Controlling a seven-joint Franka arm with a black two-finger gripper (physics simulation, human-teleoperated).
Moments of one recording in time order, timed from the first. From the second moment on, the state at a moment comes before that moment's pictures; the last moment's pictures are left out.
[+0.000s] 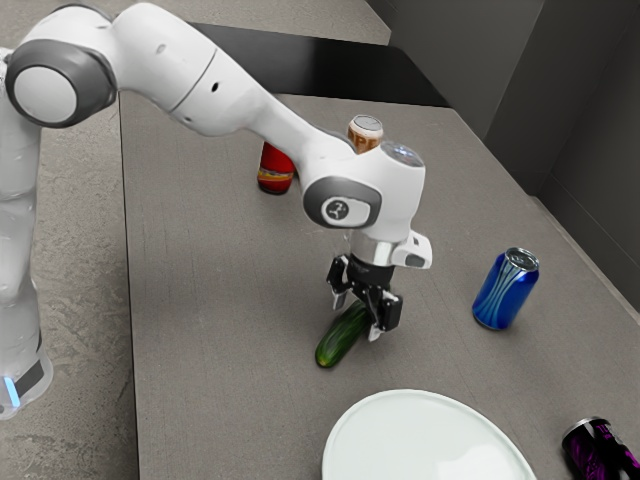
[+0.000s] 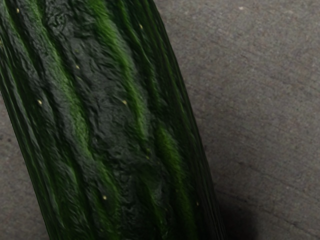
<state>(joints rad) -0.02 0.12 -0.21 -1.99 -0.07 2.15 -0.62</state>
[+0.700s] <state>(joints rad) -0.01 -0.14 -0.33 -2.05 -0.01 2.06 -0.61</state>
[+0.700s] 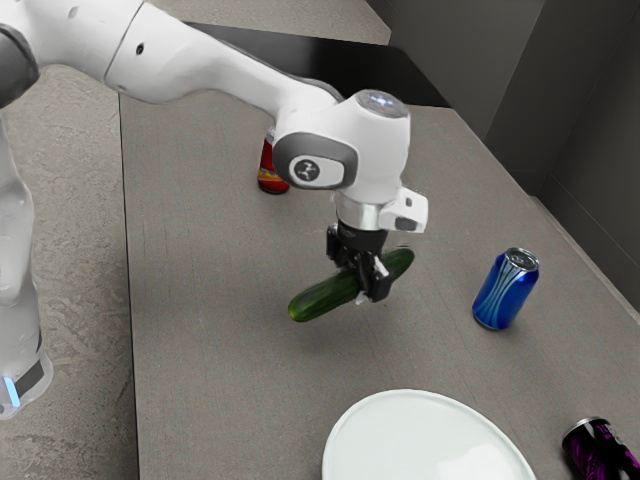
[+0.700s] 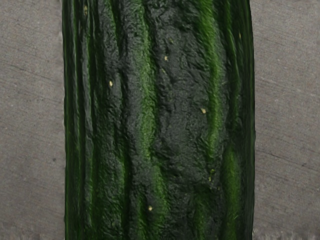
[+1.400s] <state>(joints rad) -0.04 0.00 -0.61 -1.75 0.04 1.87 -0.57</state>
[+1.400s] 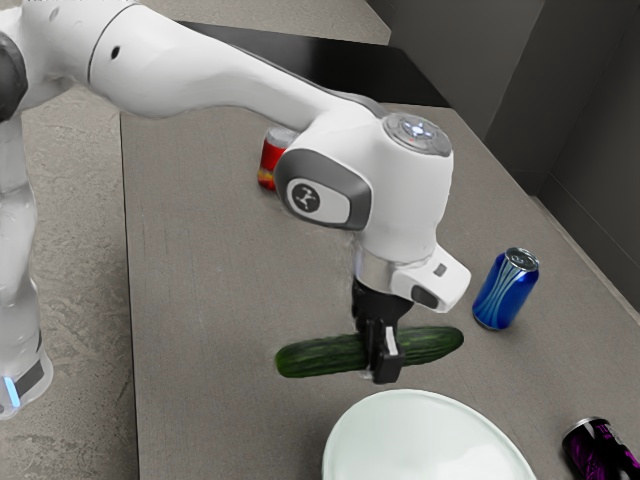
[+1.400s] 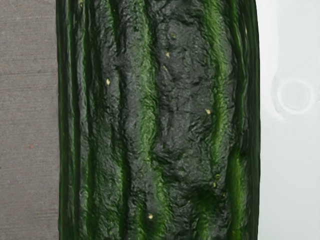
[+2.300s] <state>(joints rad) -0.12 0.14 -0.60 -1.62 0.18 1.82 -0.56</state>
